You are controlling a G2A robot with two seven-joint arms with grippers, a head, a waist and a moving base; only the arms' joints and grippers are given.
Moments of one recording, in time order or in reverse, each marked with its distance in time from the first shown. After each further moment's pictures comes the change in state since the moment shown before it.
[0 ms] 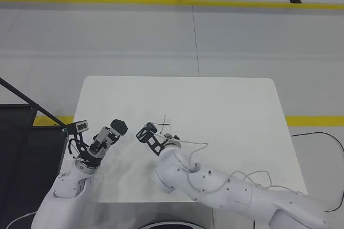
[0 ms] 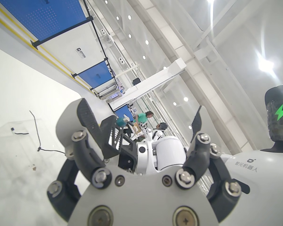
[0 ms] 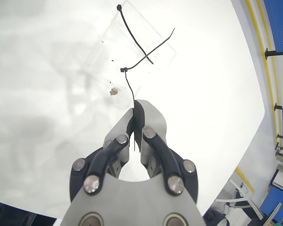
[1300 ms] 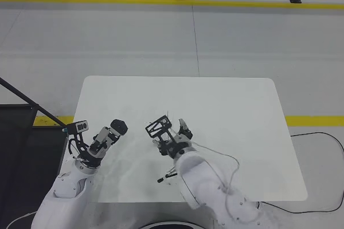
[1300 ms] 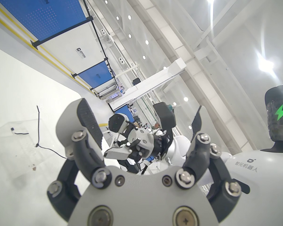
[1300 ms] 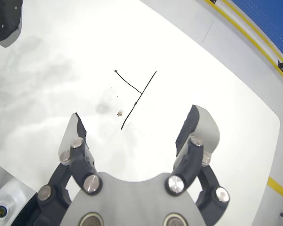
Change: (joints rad) left arm 0.000 0.000 0.000 0.000 0.000 0.000 0.000; right arm -0.471 0.044 0.484 -0.424 -0.190 -0.218 -0.255
